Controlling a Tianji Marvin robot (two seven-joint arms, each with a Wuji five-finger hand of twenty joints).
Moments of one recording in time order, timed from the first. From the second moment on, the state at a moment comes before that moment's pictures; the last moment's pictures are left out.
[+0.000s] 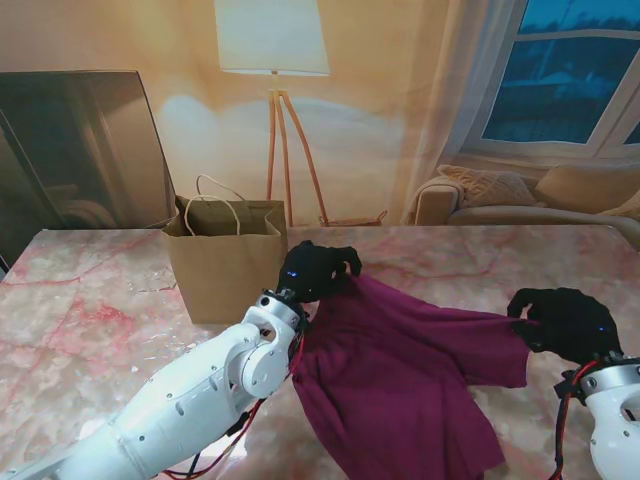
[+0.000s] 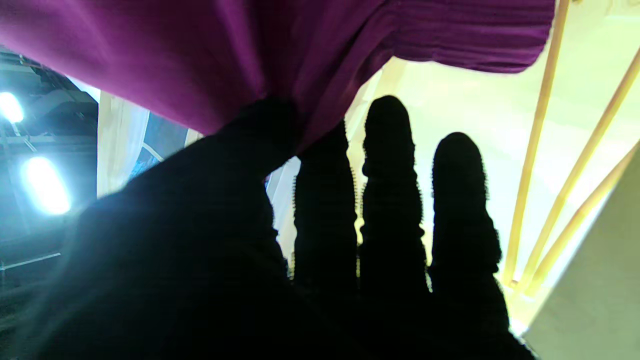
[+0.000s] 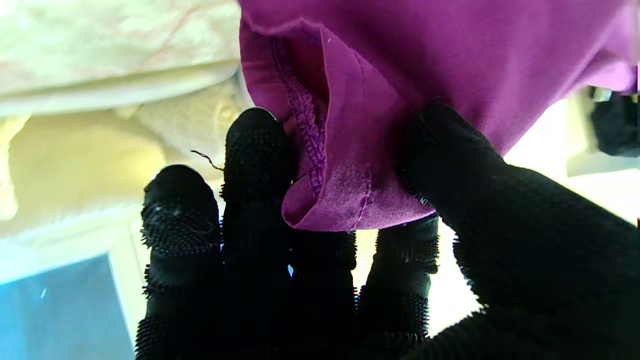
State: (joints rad) left arm 1.06 -1.30 -0.64 -1.20 0.71 -0.01 0.55; right arm -1.94 -1.11 1.82 -1.87 -0.86 -0.20 -0.13; left_hand 0.80 -0.62 0.83 -0.13 0.69 -0.35 1.02 0.50 1.28 -0.05 0.19 0.76 0.97 0.06 0.66 0.66 0.51 0.17 1.19 0.53; right_hand 0.50 -0.86 1.20 -0.30 0.90 -0.37 0.99 0.41 1.21 -0.07 0.81 0.55 1.16 0.04 0.81 0.75 0.79 0.13 1.40 0.66
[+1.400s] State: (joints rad) left arm 1.46 -1.15 -0.96 -1.43 0.85 -0.17 0.41; right arm -2.10 -1.09 1.66 -1.95 -0.69 -0.51 0.02; left_hand 0.80 -0.62 0.83 -0.13 0.69 -0.37 1.02 0.52 1.28 -0.05 0.18 0.71 0.96 0.06 0.64 0.66 0.51 0.19 1.20 0.50; right_hand 0.50 -0.86 1.20 -0.30 0.90 -0.37 0.99 0.40 1.23 -0.07 0.79 0.55 1.21 0.04 0.81 0.75 0.83 0.13 1.40 0.67
